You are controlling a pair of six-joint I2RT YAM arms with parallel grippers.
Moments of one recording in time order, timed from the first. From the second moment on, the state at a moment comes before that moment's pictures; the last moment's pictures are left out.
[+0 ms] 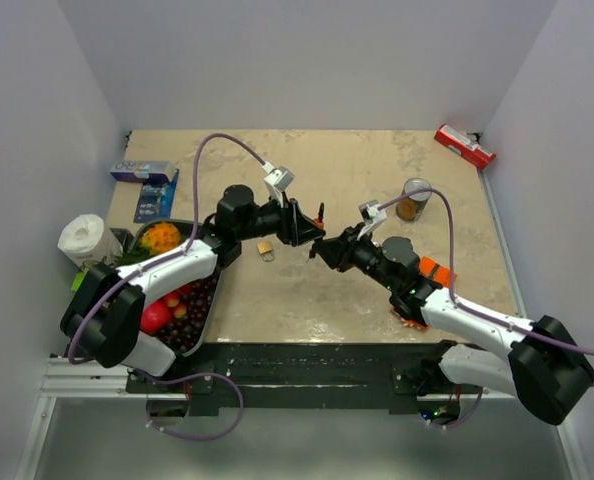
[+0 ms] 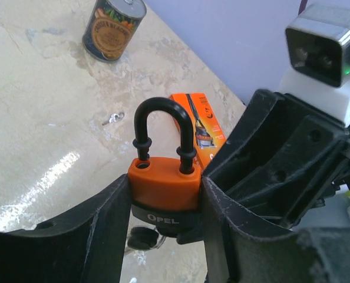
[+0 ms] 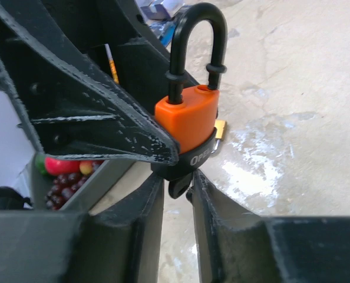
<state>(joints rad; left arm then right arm) -0.60 1.47 0.87 0.43 0.58 -0.49 0.68 1.12 0.45 0.57 -0.11 0.56</state>
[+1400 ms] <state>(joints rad) -0.51 1.36 0.82 0.31 1.23 -0.36 0.50 1.05 0.65 0.54 -0.87 0.54</state>
